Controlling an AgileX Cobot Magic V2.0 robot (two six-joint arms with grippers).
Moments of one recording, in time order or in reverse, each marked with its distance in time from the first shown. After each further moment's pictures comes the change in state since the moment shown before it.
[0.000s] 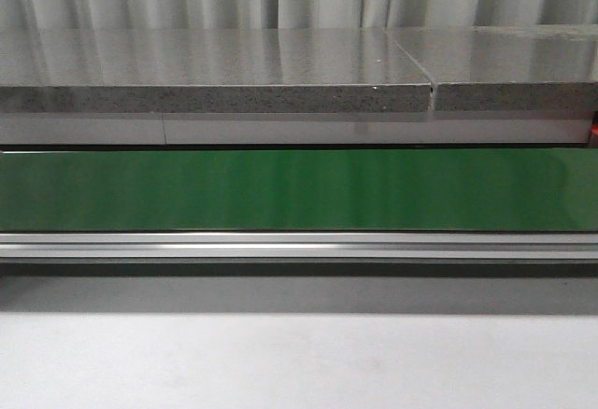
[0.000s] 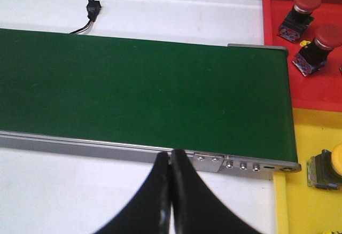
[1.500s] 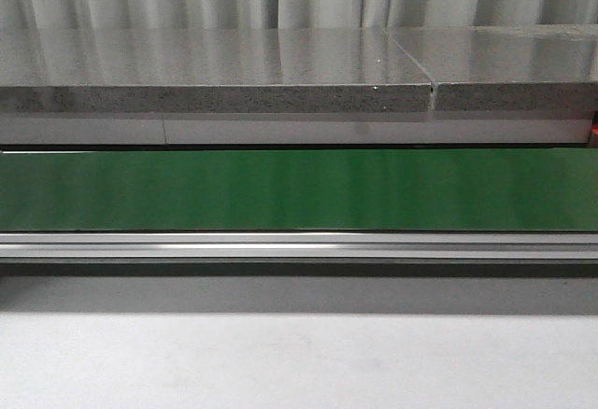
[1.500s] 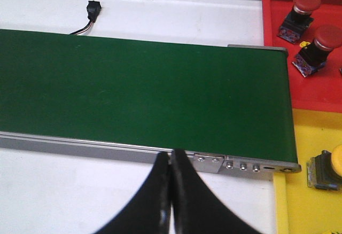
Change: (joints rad) left arm 0.052 0.359 -0.264 -0.046 0.004 -0.002; right arm 0.000 -0.002 0.000 0.000 0.000 0.000
